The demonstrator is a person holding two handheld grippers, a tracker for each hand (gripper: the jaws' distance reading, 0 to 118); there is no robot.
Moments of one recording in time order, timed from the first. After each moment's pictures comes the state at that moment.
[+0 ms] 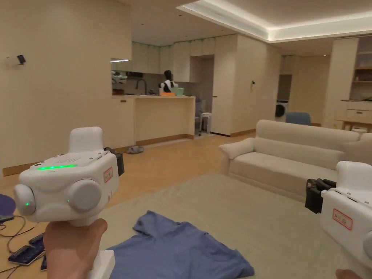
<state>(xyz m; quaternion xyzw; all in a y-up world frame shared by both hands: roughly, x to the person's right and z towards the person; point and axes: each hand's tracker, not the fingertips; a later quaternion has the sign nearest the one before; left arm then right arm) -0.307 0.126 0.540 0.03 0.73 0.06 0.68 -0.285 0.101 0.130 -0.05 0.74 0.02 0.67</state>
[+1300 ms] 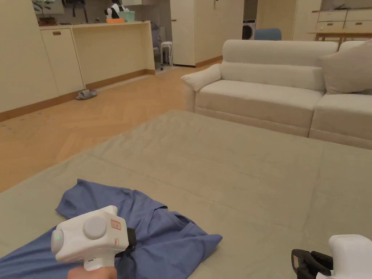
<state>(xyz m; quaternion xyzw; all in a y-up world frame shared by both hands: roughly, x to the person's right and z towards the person) -0.719 -0.219 0.380 -0.20 0.54 0.45 0.68 -0.438 -0.130 0.022 -0.22 0.69 0.14 0.68</state>
